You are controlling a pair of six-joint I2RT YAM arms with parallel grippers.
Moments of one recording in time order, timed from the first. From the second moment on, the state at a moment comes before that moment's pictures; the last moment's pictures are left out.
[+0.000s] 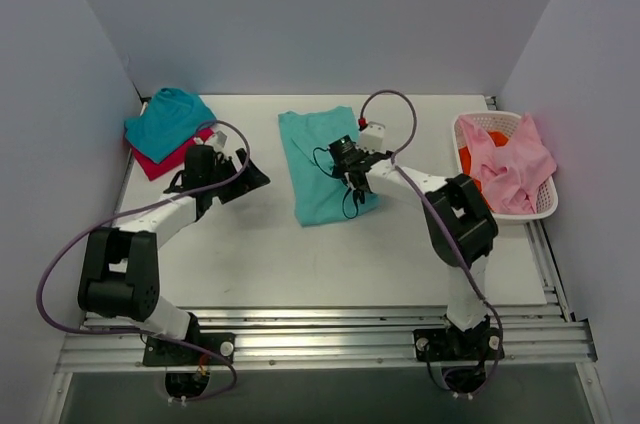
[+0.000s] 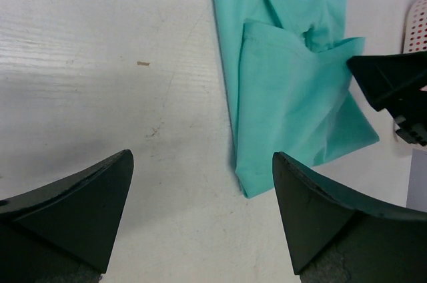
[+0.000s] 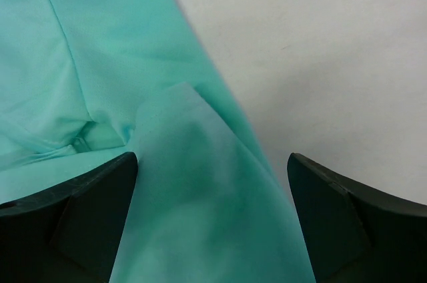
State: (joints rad) left arm -0.16 1.55 0.86 0.04 0.34 -0.61; right arm 0.59 2.00 1.36 -0.32 0.67 0.73
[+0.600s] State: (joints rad) left arm -0.45 1.36 0.63 0.11 0.12 -0.74; right arm 0.59 1.47 0.79 -0.18 0.59 0.79
